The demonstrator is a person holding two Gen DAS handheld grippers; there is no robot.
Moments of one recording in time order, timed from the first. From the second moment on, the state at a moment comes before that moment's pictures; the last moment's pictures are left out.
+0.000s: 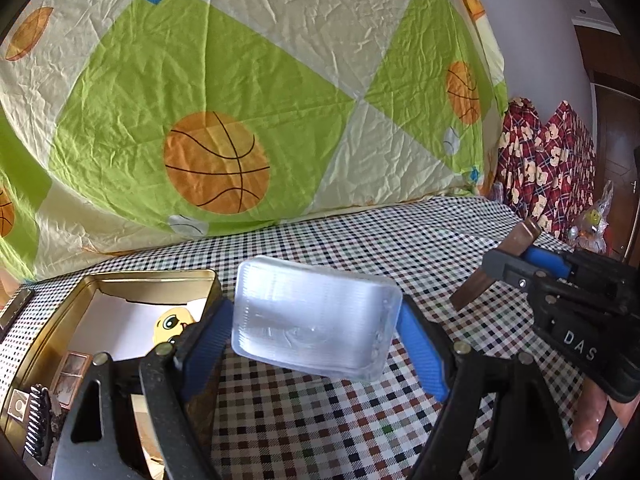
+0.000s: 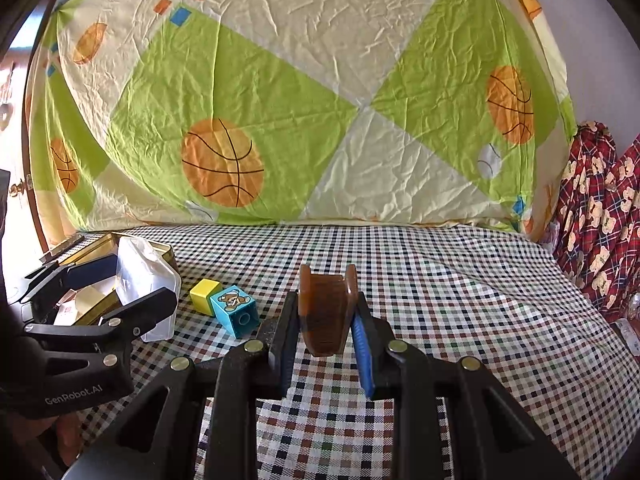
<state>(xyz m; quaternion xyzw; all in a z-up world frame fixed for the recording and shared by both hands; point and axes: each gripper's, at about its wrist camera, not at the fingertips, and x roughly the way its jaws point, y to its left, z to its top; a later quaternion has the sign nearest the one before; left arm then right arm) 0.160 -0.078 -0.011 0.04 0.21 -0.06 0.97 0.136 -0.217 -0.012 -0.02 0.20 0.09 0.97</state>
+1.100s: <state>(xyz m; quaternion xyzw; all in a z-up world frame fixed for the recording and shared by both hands) 0.118 -0.061 -0.003 0.01 0.16 -0.04 0.99 0.105 -0.213 -0.003 -0.02 0.13 0.10 0.99</state>
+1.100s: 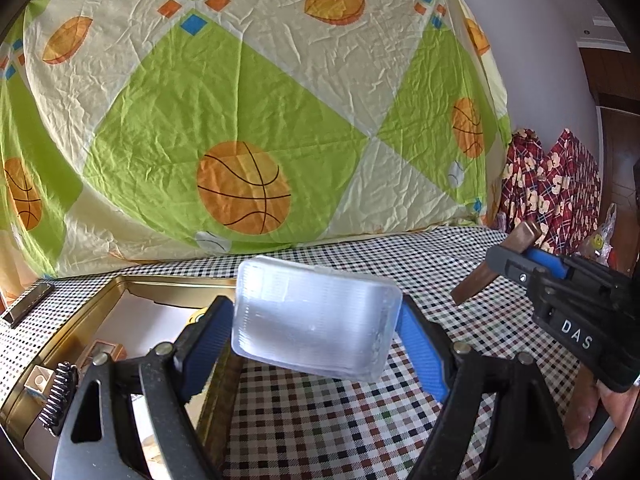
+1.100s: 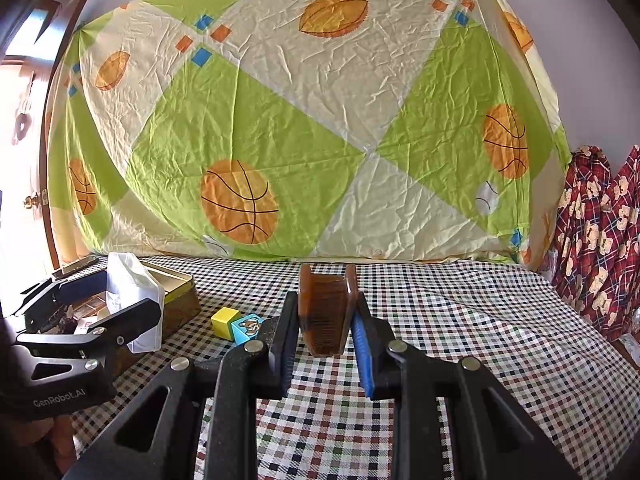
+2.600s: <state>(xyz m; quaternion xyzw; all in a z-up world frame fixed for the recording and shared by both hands) 0.079 -0.044 0.000 0.00 0.14 -0.03 0.99 0.088 -0.190 -0.003 -0.03 0.12 0.14 0.98</state>
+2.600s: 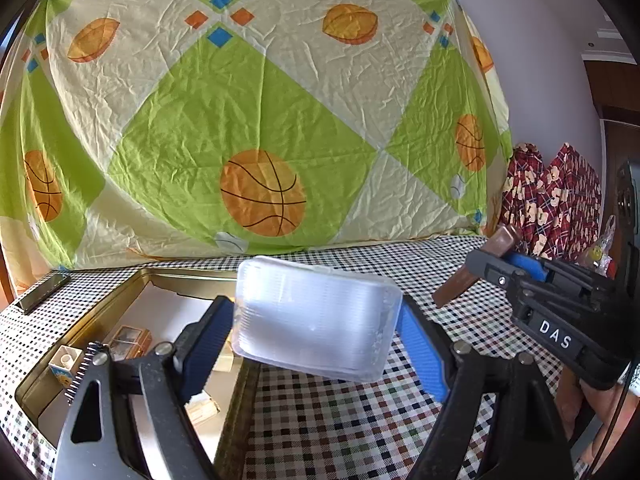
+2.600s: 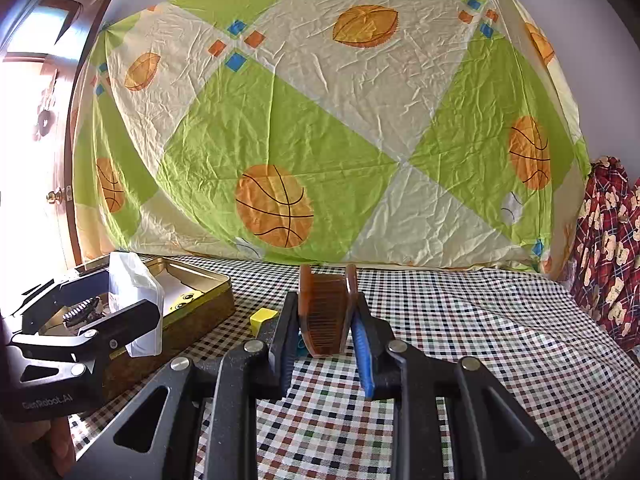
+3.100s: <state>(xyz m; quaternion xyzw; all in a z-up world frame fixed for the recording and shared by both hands) 0.068 -0.033 0.001 -0.01 0.13 -0.02 0.99 0.081 -0.162 -0.004 -0.03 0.12 0.17 0.98</state>
